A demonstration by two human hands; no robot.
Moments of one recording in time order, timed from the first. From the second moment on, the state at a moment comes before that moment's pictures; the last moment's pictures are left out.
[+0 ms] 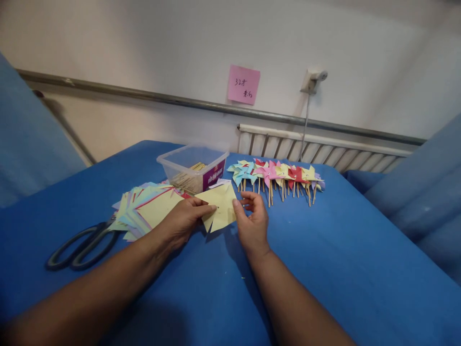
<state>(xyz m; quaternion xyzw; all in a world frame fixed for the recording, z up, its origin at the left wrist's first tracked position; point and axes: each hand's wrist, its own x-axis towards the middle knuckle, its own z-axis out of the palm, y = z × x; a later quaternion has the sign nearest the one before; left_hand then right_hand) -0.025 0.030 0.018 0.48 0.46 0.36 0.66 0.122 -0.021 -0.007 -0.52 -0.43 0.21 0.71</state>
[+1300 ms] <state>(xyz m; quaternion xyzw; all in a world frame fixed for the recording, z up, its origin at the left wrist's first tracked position) -0.021 0.027 0.018 0.53 0.46 0.35 0.62 0.110 -0.027 -0.013 -0.57 -0.56 0.21 0.56</state>
